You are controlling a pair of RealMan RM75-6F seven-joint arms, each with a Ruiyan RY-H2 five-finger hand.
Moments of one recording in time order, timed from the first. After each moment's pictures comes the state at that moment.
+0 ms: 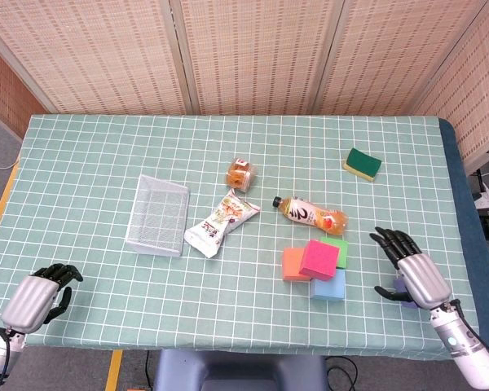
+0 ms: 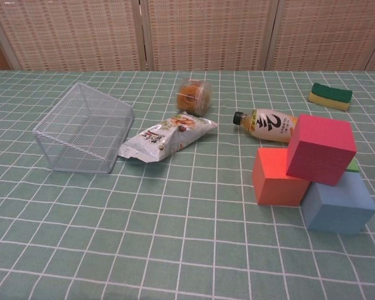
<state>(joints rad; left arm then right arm) -0.20 -1.20 0.07 -1.37 1.69 1.44 -0.06 0.25 -1.20 -0.01 -1.42 -1.72 1.36 0.30</state>
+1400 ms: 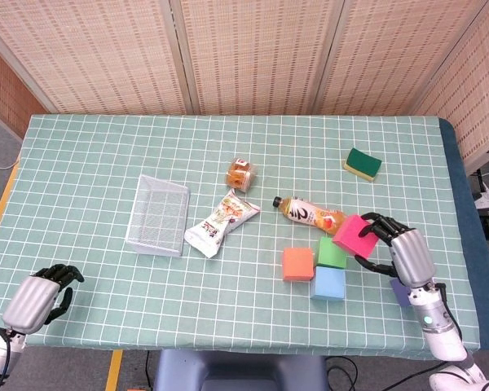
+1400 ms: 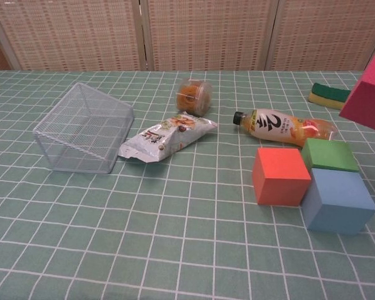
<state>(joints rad) -0.20 -1.20 0.08 -1.37 1.69 1.44 -0.07 0.31 -1.43 0.12 -1.22 -1.65 1.58 0.26</state>
